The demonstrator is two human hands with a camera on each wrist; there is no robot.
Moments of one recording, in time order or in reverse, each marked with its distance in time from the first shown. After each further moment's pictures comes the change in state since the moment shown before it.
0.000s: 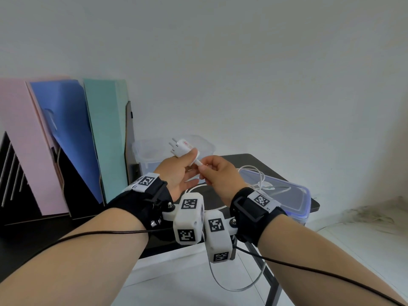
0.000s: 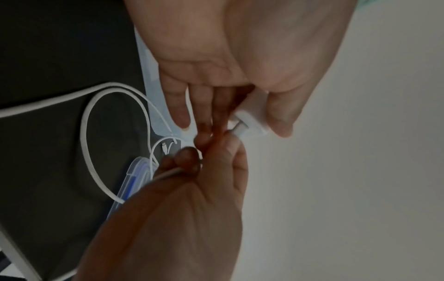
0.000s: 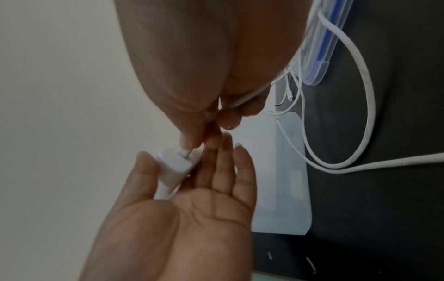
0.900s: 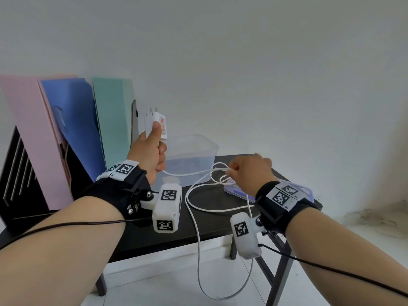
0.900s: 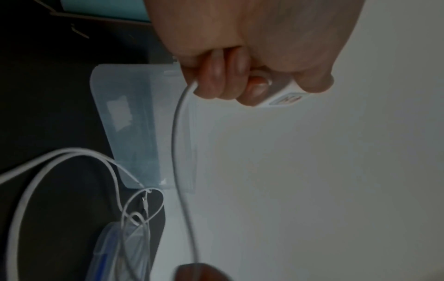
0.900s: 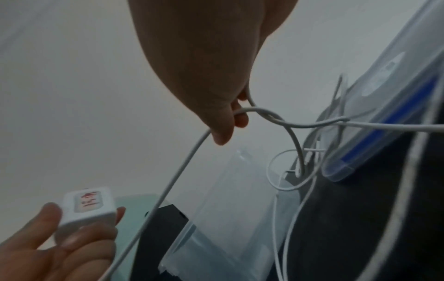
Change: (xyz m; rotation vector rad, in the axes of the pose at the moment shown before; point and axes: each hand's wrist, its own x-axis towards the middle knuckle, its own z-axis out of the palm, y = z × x) left_hand 0.008 0.036 -0.048 0.045 0.220 0.290; right_hand 0.000 -0.018 -0.052 -1.260 0.065 -0.055
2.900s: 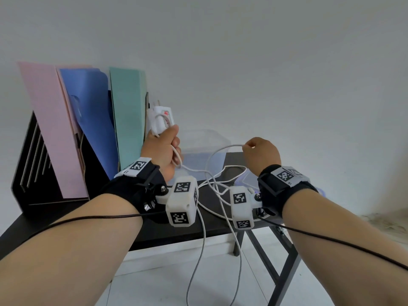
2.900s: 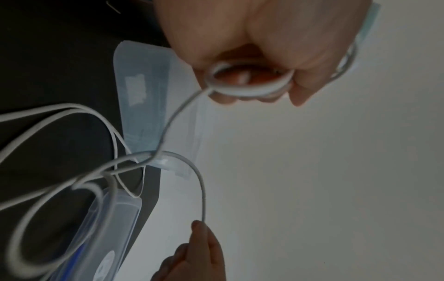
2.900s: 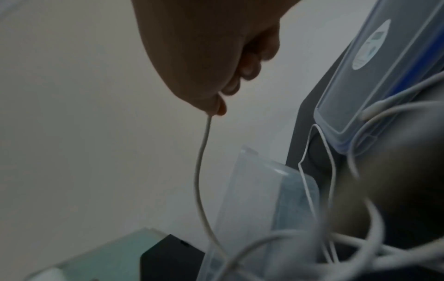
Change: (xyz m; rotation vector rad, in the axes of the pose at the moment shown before) left_hand -0.006 -0.006 0.003 -0.268 0.070 -0.022; right_hand 0.034 -0.013 0.000 0.451 0.070 0.305
